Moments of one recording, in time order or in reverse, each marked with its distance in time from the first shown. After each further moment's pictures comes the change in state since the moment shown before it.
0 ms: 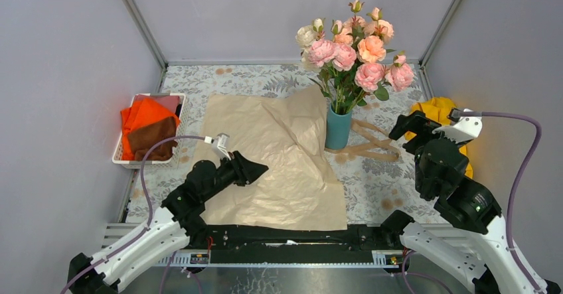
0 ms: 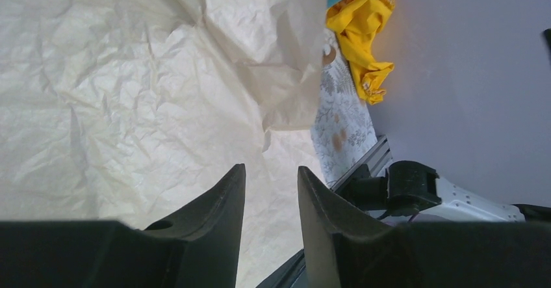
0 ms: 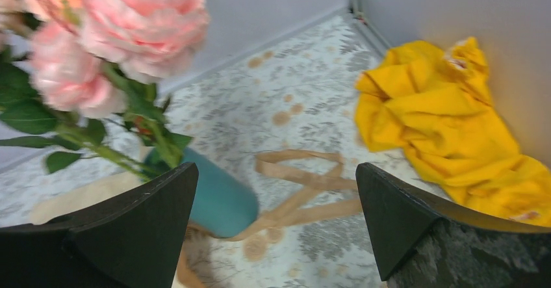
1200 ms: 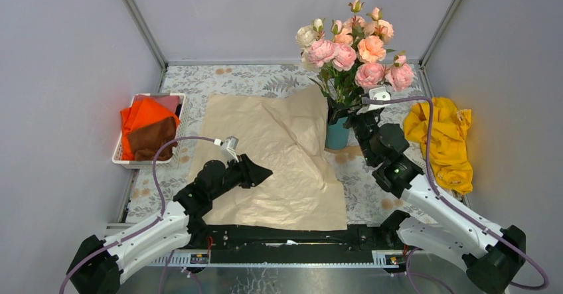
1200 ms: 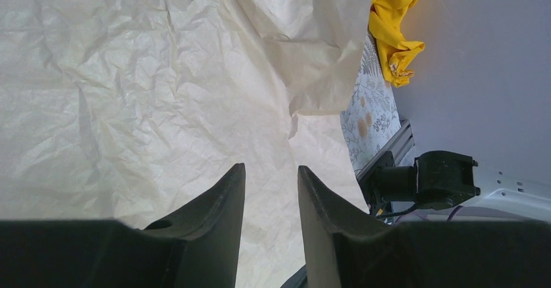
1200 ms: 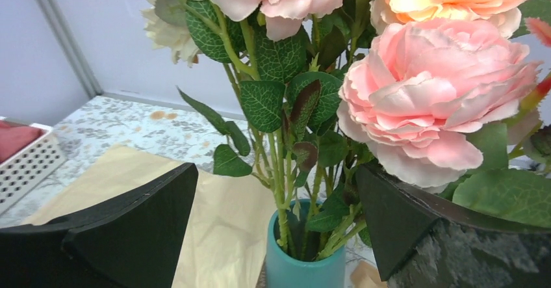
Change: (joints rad) left arm 0.000 0.161 -0.056 0.154 0.029 0.010; right arm 0.004 0.334 -0.365 1.084 -0.482 -0.548
